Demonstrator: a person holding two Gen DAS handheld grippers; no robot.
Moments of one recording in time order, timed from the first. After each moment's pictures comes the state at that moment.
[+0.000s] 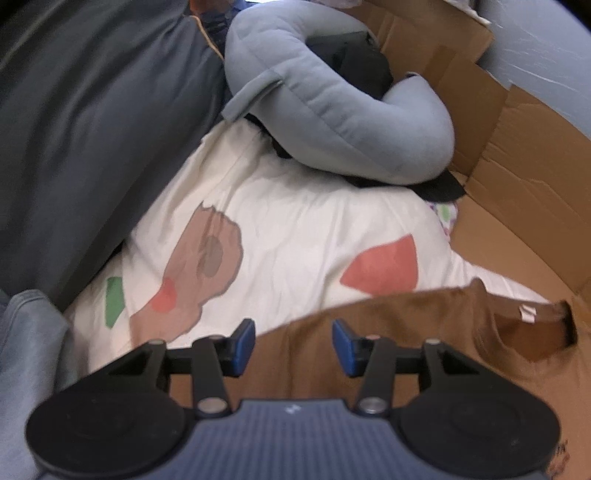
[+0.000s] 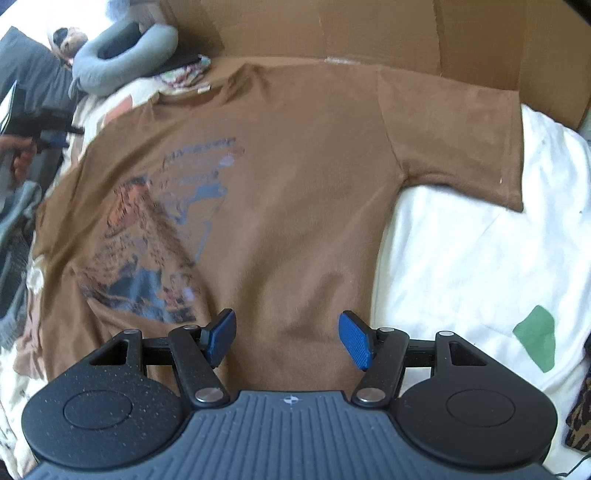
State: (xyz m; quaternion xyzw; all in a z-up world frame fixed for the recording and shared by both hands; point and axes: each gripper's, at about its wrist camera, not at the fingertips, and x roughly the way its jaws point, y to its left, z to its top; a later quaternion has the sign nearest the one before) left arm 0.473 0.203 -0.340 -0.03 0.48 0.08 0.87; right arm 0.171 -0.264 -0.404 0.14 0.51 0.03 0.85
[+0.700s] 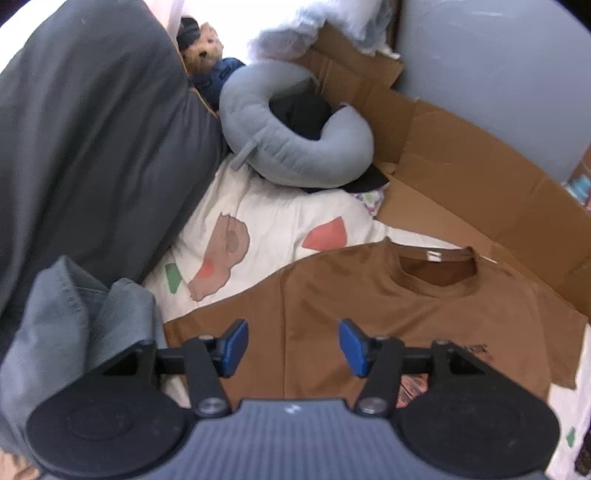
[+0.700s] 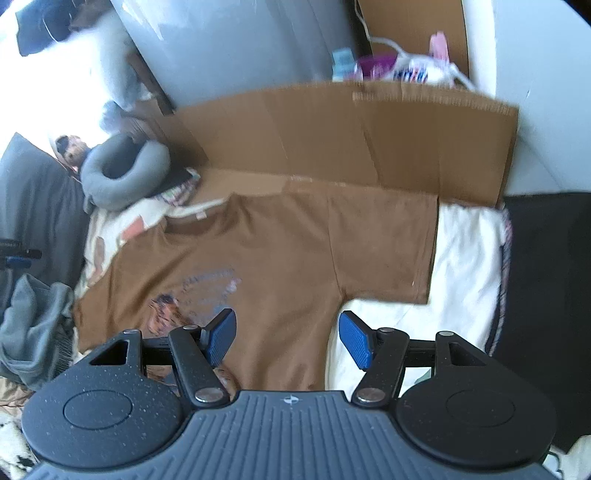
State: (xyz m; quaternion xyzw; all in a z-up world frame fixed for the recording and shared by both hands) left arm 0.357 0.186 -0.163 0.00 0.51 0.03 0.86; right arm 0.150 -0.339 -0.231 0.19 0.43 -0.01 0.88
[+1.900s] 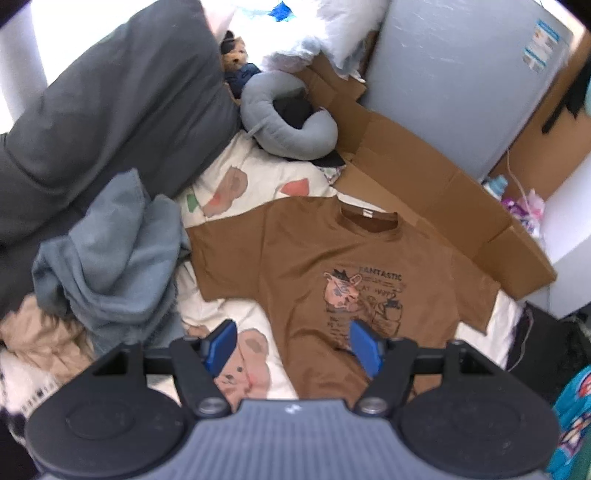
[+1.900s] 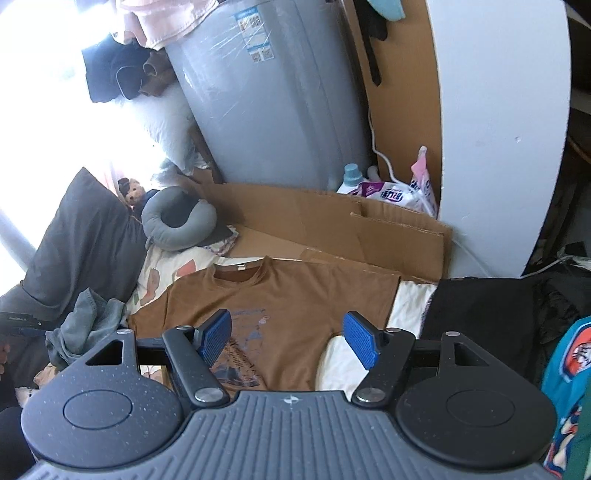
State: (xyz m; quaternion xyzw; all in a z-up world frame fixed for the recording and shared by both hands) left arm 0.151 0.177 -0.040 -0.11 0.51 0.03 0.85; right arm 0.011 -0.377 0.010 0.15 0.37 0.01 0.92
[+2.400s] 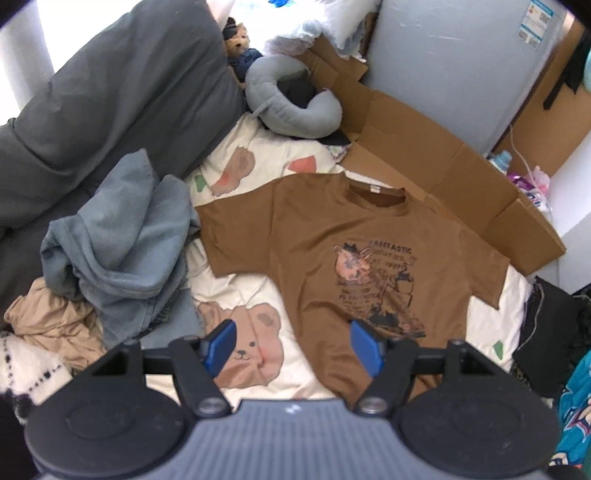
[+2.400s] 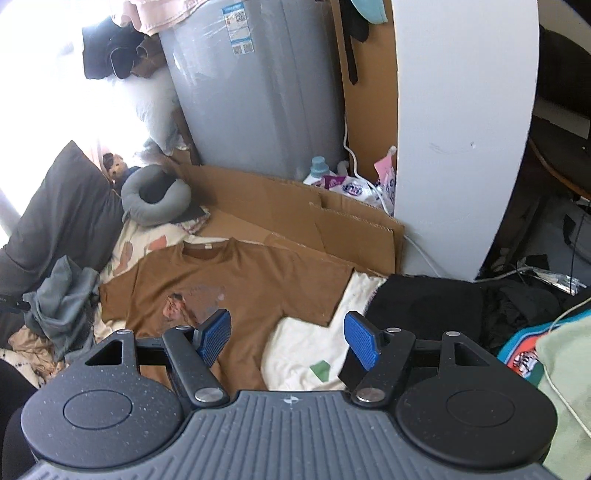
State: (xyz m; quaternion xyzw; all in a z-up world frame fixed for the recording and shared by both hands) left arm 0.125 0.175 -0.057 -0.09 0.52 0.04 0.85; right arm -0.027 -0.433 0.017 0.09 0.40 0.00 0.91
